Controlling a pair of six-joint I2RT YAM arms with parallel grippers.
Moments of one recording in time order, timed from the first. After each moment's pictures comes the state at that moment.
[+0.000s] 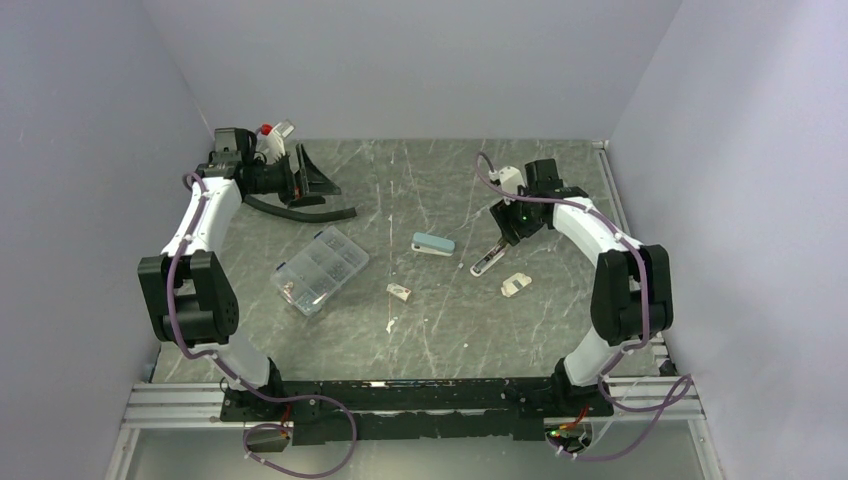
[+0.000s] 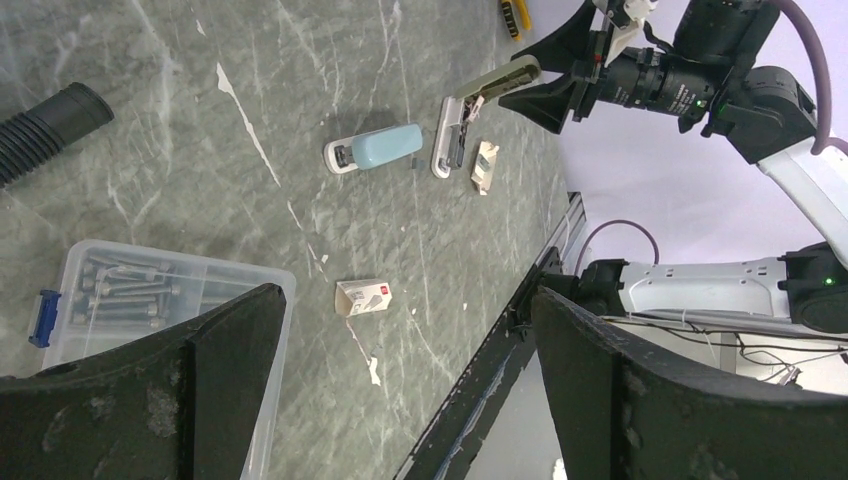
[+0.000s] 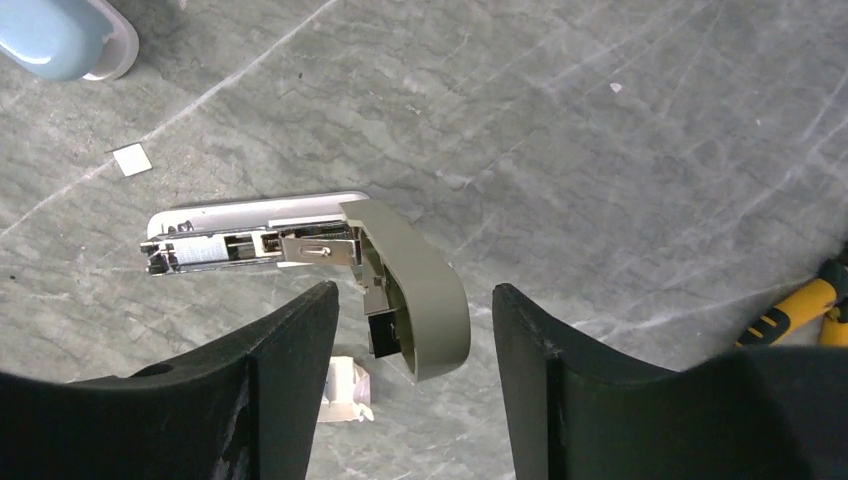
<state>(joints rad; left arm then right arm) 0.10 1.66 1.41 -0.63 1.05 -0.20 0.16 1.65 1.18 -0.55 -0.19 -0.44</state>
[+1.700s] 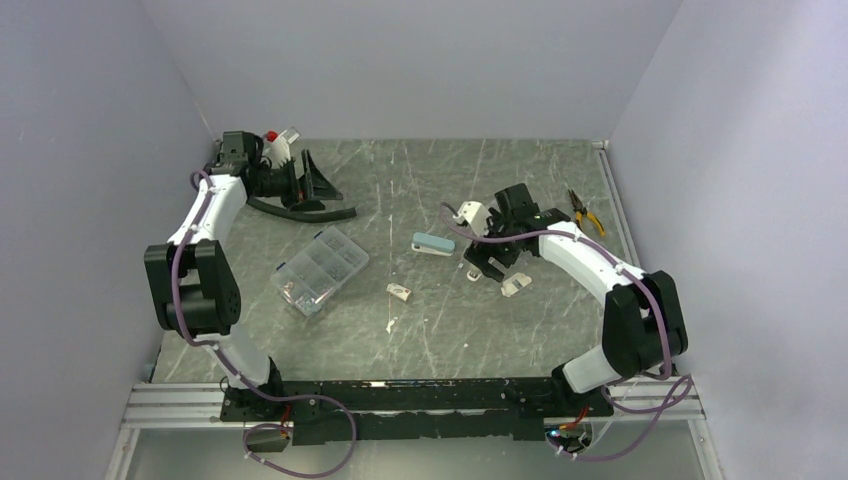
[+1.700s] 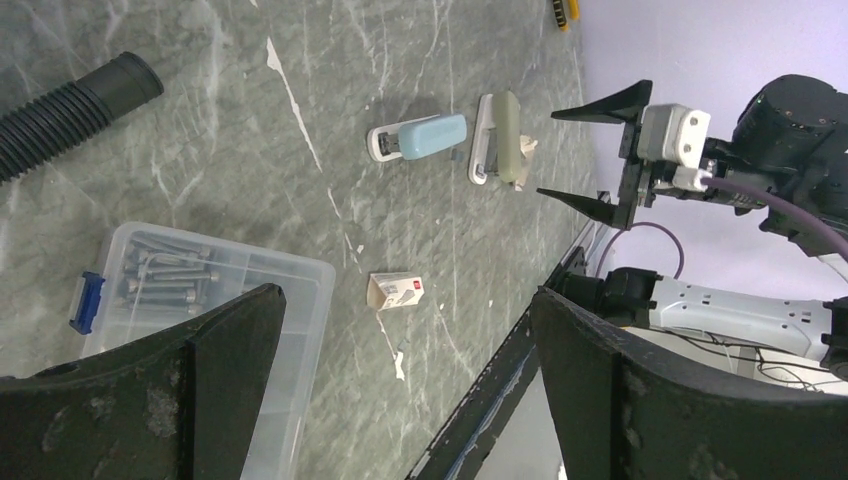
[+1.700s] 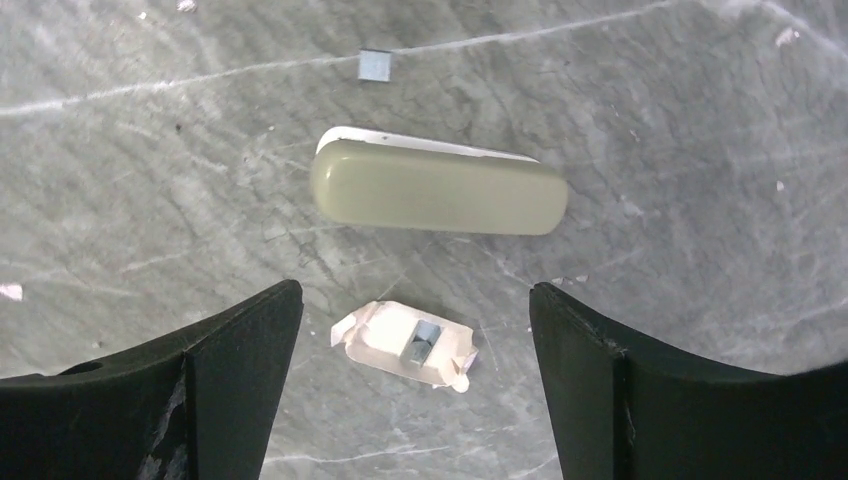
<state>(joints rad) 0.09 1.71 1.42 -0.66 0.98 -0.17 0.38 1.49 1.02 -0.61 -0.20 -0.61</state>
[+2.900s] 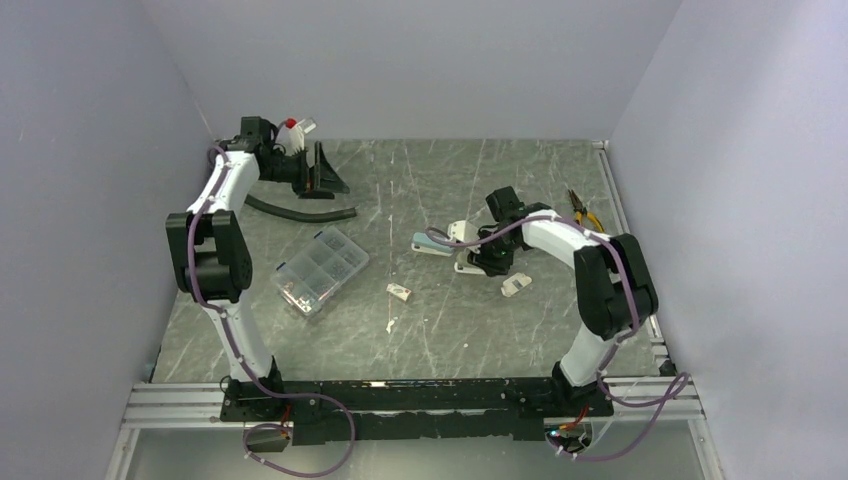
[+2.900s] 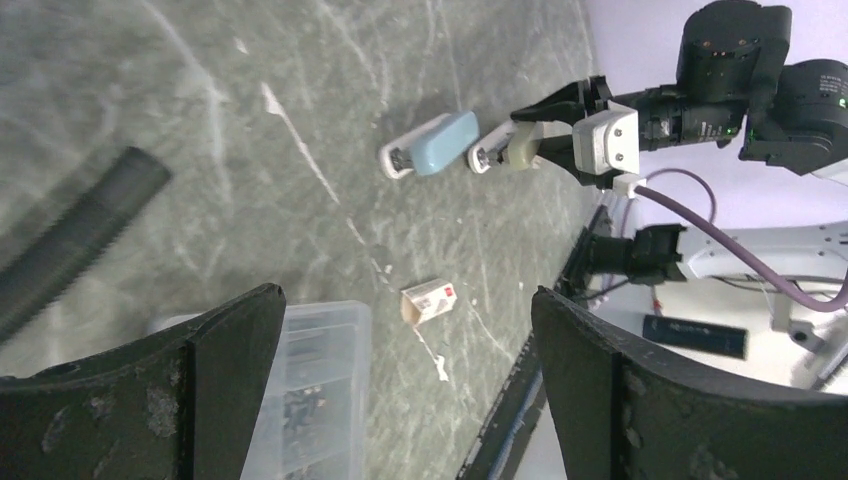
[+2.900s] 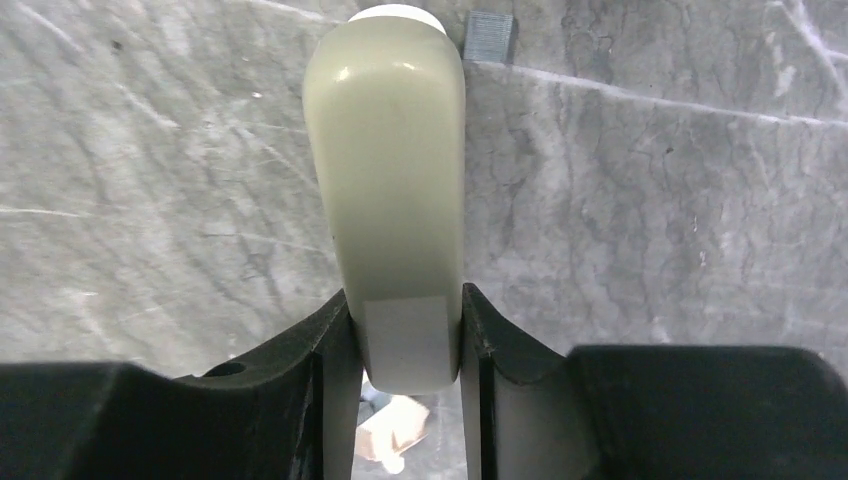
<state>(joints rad) 0.06 1.97 1.71 -0.83 1.03 0.06 0.35 1.75 1.09 -0.66 -0.30 -1.04</state>
